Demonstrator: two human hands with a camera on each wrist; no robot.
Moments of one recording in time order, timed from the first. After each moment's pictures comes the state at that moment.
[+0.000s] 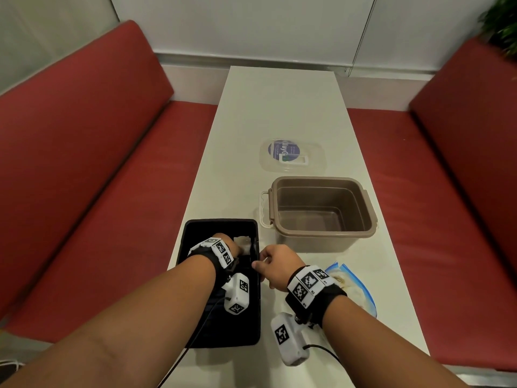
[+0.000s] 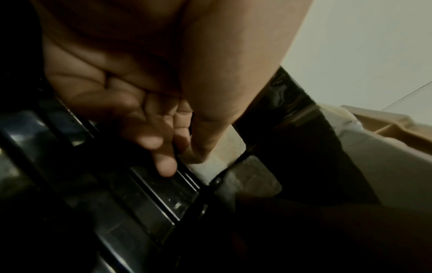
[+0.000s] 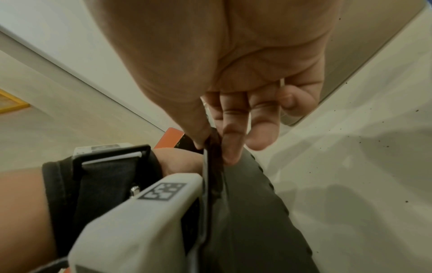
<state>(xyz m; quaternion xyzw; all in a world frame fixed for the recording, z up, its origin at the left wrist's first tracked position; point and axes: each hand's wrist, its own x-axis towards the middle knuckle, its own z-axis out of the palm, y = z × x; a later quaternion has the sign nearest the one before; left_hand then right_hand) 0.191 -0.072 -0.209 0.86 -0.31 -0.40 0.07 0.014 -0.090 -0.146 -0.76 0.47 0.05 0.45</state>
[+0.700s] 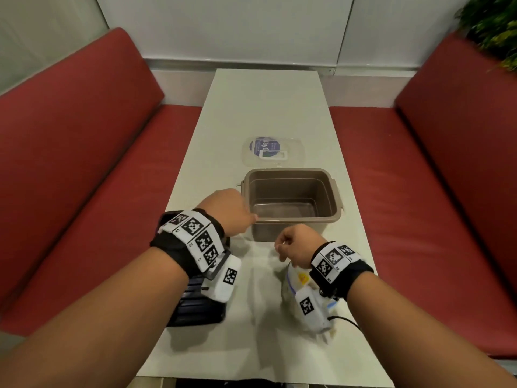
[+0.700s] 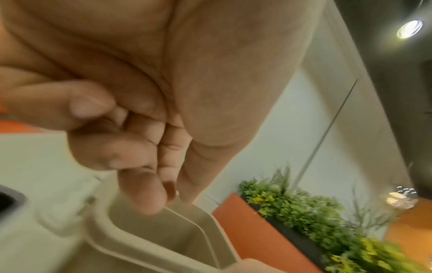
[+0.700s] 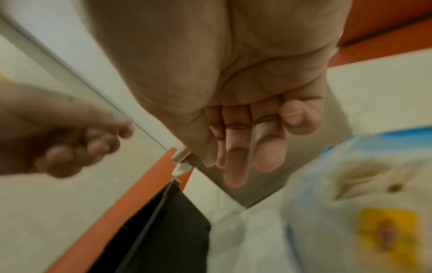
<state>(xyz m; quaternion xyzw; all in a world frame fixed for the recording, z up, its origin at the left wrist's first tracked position) 0.097 -0.072 -0.036 0.80 -0.54 -0.25 0.06 -0.085 -0.132 -0.107 -0.79 0.46 0.05 0.41</state>
